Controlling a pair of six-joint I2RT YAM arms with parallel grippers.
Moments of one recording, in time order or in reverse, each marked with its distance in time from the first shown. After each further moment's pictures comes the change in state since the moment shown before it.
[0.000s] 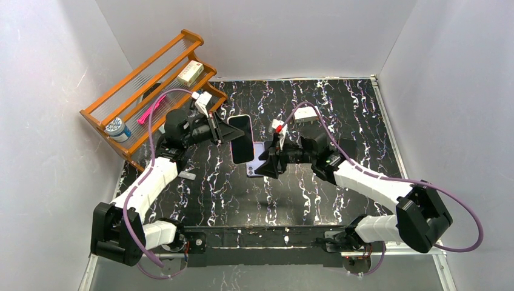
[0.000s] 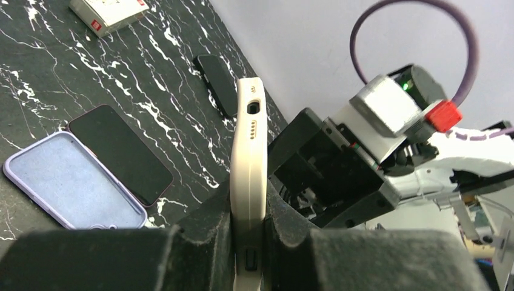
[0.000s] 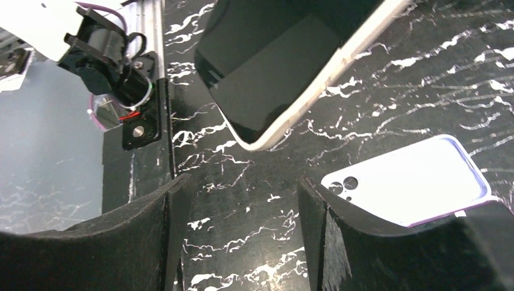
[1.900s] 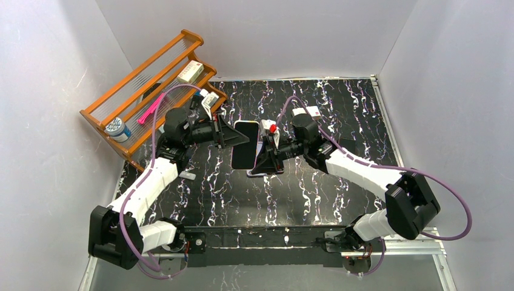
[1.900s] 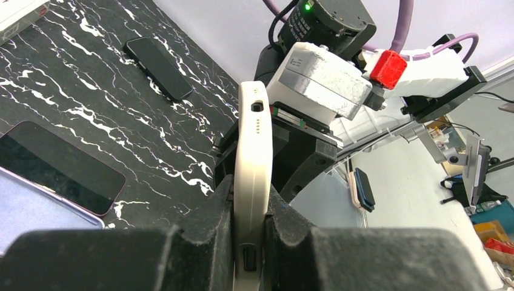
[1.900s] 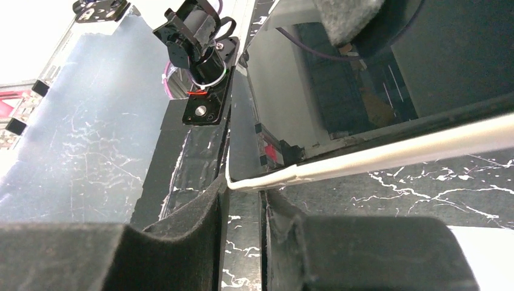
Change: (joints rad) left arm -0.054 -0.025 0.035 0.047 0.209 0.023; right arm -0.005 0.133 0.163 -0.066 -0.363 -0.126
